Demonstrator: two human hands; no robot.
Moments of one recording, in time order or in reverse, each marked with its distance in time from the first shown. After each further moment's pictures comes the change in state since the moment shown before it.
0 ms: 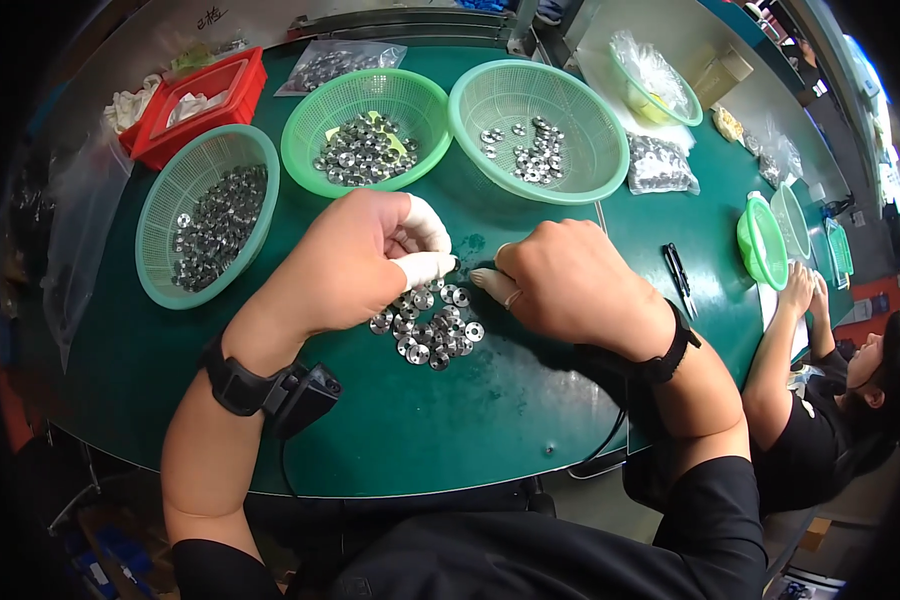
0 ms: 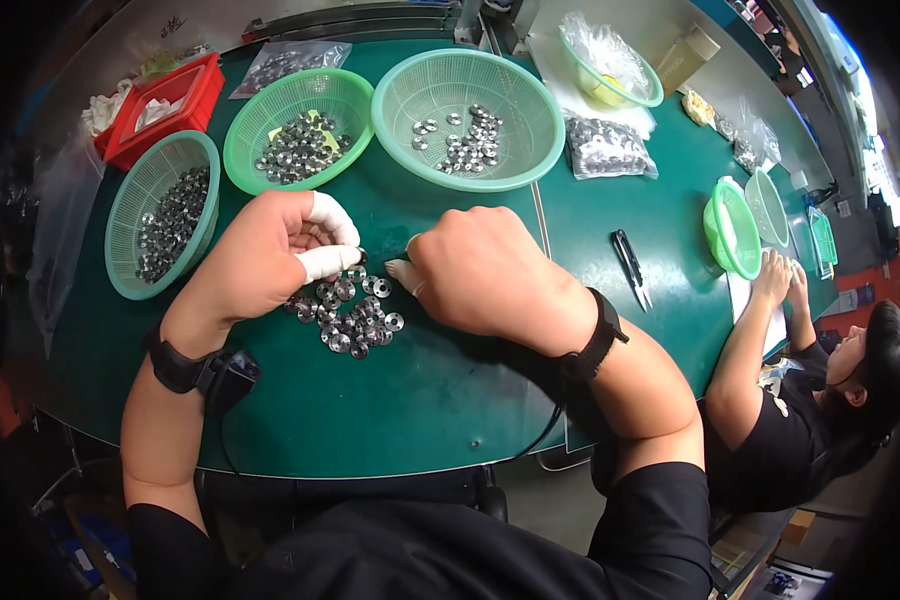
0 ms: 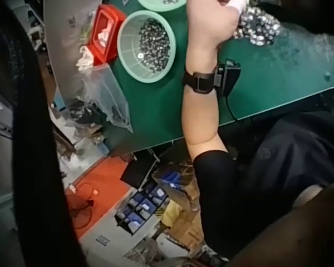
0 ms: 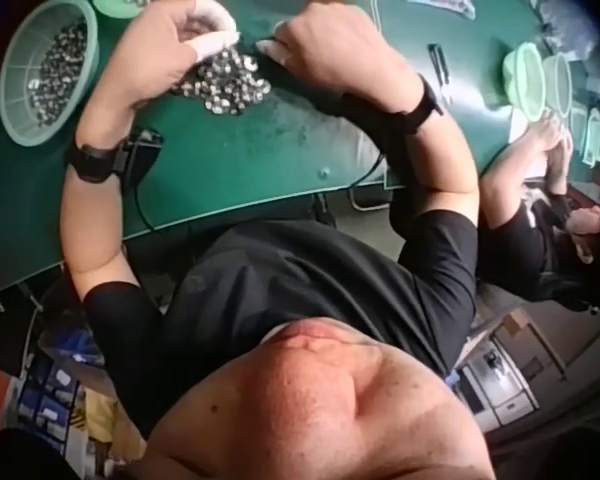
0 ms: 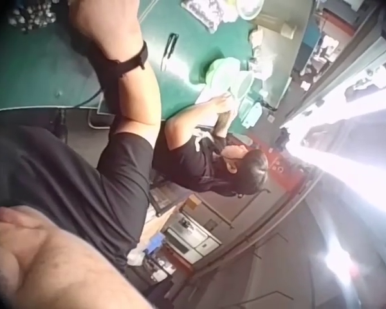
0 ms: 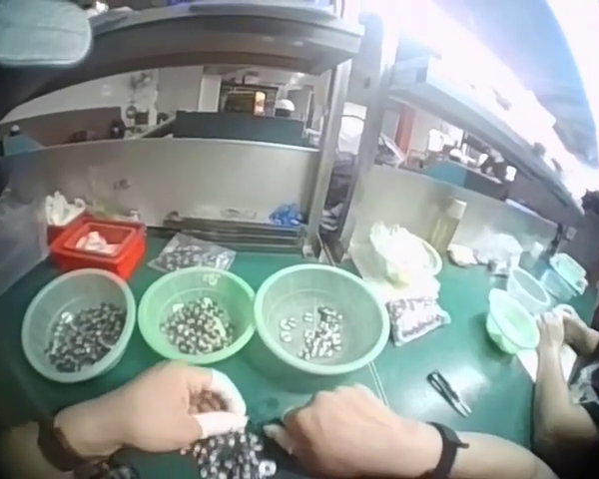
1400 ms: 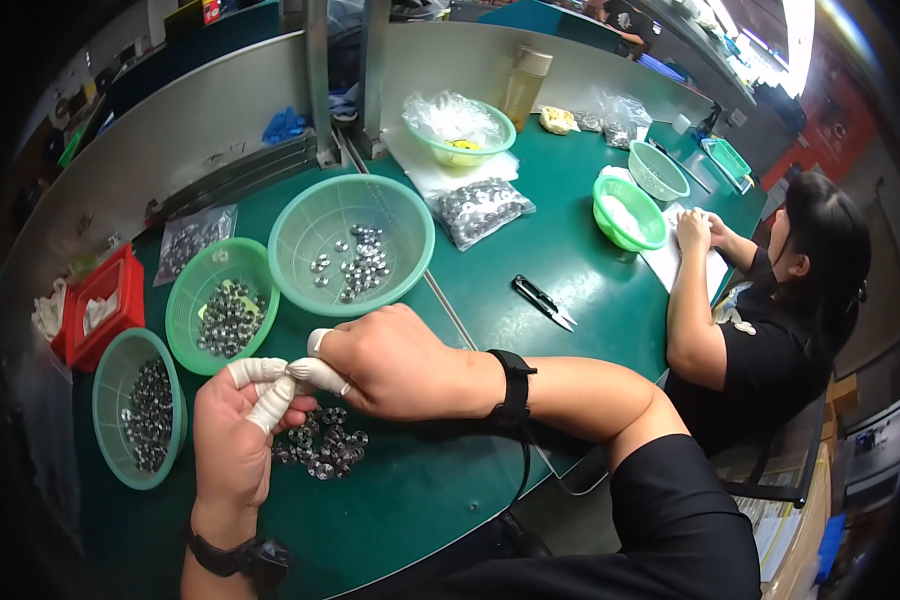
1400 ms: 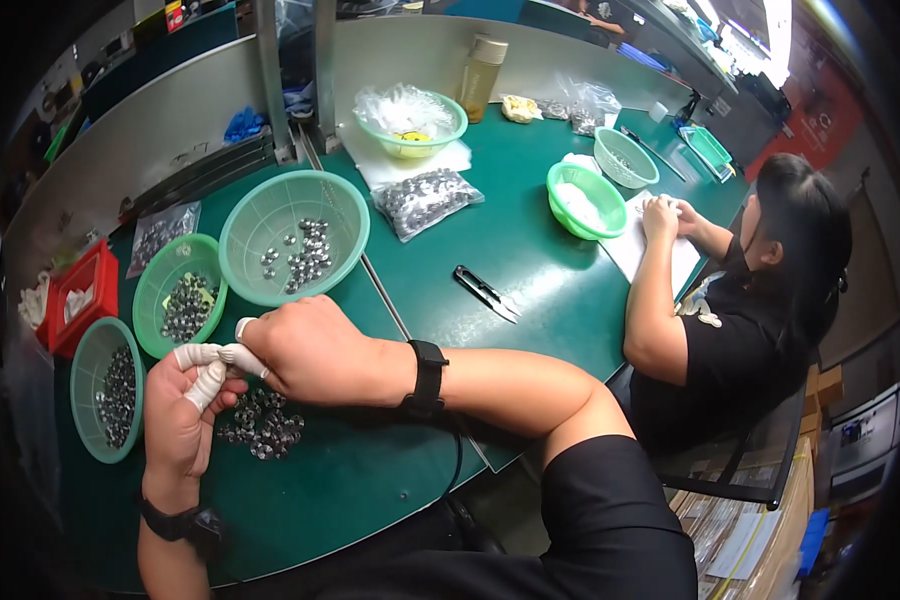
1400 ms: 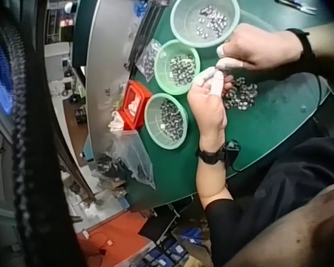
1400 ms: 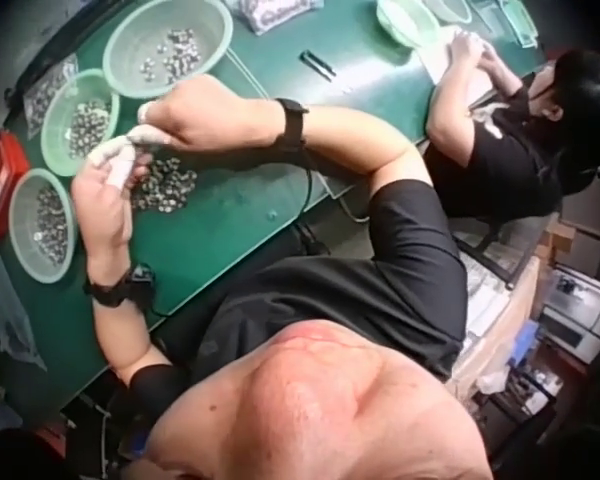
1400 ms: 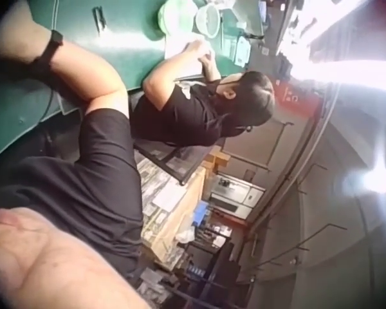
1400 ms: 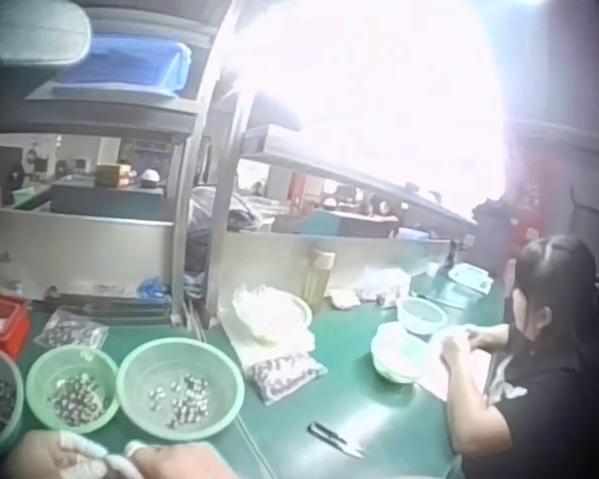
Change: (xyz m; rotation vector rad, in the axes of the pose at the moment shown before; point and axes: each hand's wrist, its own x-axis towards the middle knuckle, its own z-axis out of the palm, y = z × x) left_hand -0.012 0.023 0.029 -0.448 0.278 -0.055; right_hand 0.001 0.005 0.002 0.292 0.528 -0.160
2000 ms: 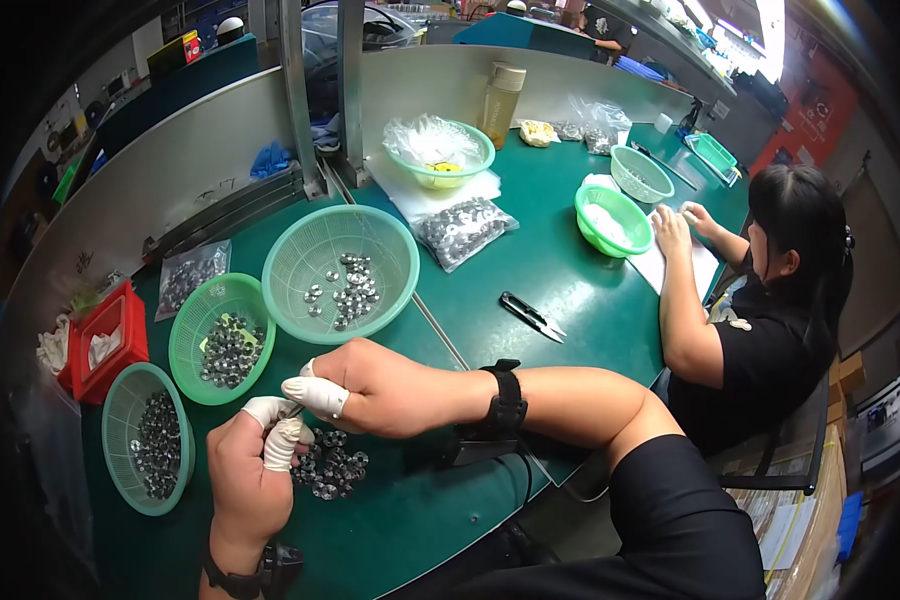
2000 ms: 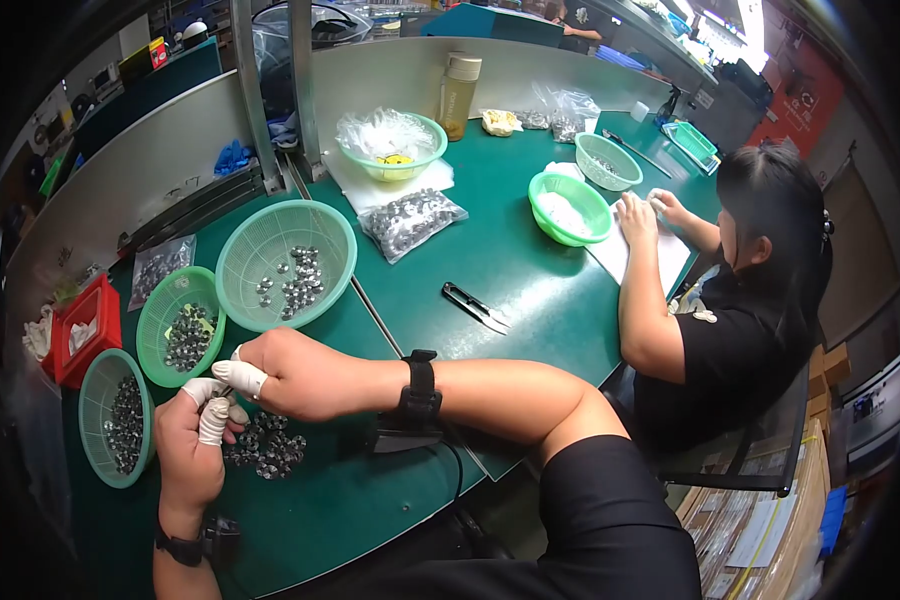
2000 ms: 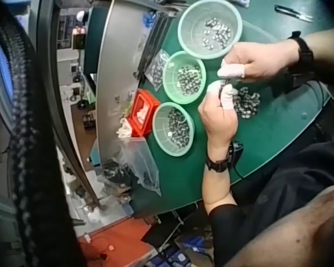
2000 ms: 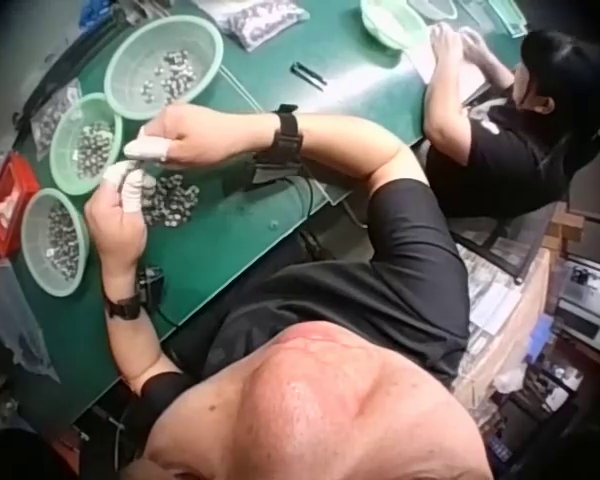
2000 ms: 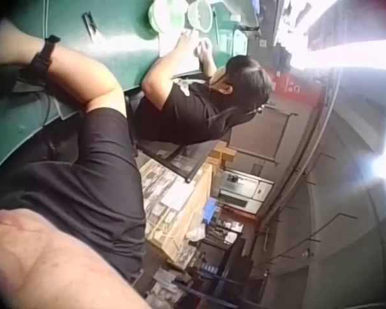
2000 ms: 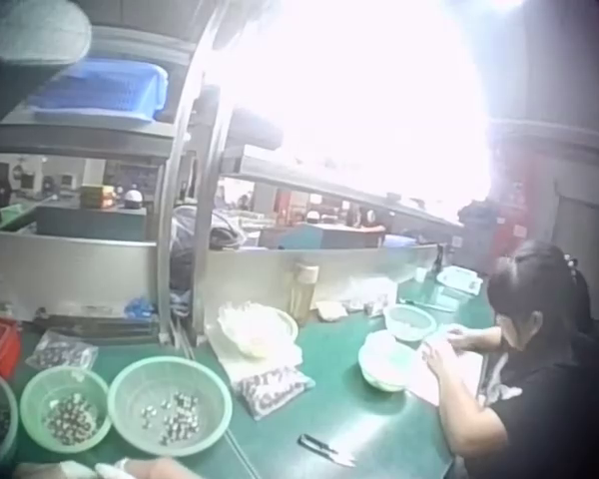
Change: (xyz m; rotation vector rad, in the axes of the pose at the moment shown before) left_hand -0.011 0.011 0.002 0.665 -0.117 0.421; right_hand 0.005 -0.004 -0.004 0.912 -0.172 0.244
